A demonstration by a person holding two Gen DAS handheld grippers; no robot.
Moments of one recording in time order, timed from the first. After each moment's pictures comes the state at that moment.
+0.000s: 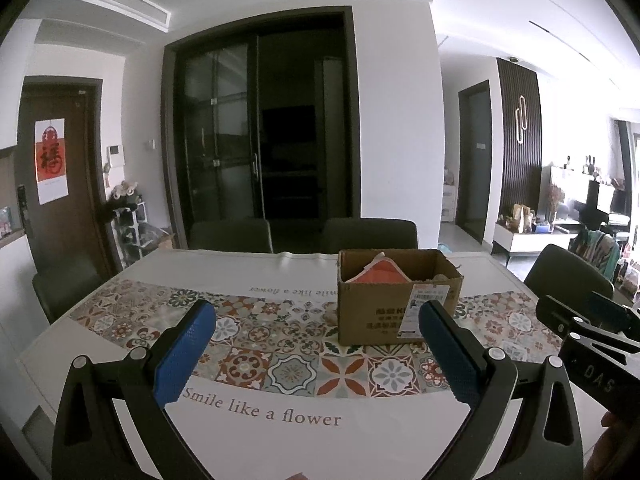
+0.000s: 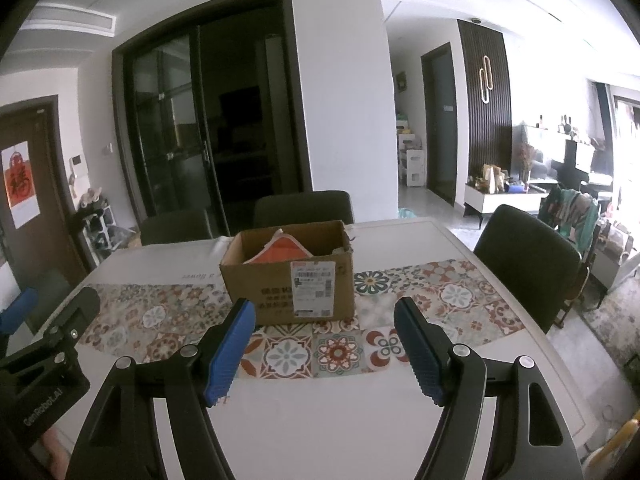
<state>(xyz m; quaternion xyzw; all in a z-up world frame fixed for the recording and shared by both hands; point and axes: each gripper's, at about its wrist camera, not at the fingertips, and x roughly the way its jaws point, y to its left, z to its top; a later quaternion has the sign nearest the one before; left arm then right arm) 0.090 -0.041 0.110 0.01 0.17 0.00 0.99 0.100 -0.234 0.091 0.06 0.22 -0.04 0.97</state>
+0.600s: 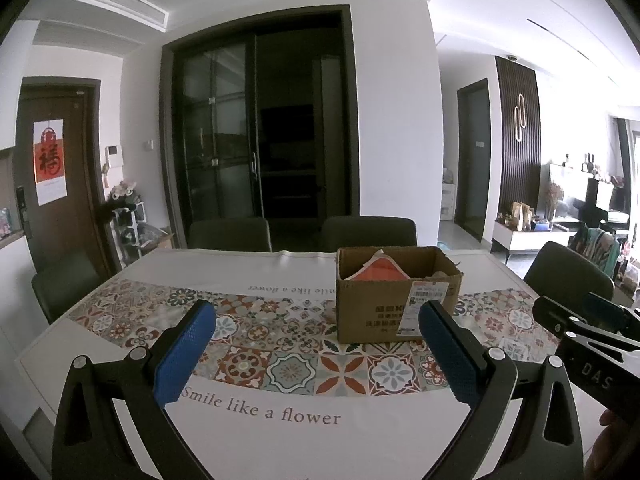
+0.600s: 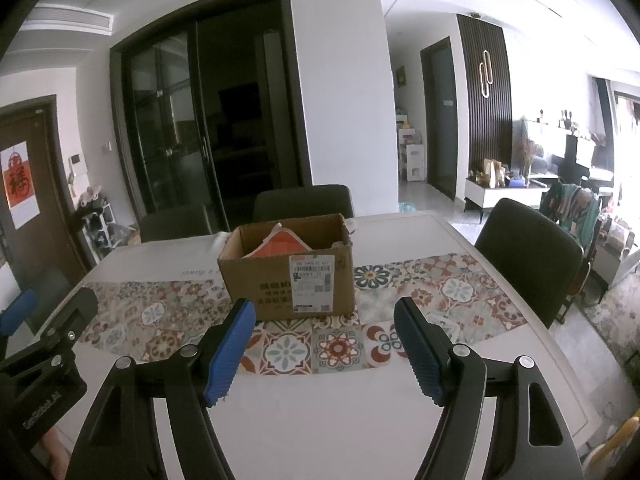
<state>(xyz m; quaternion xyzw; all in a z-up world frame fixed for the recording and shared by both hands) 0.090 -0.041 0.105 0.02 0.17 0.00 0.99 0.102 -0.236 0.087 0.06 0.23 -0.04 0.97</state>
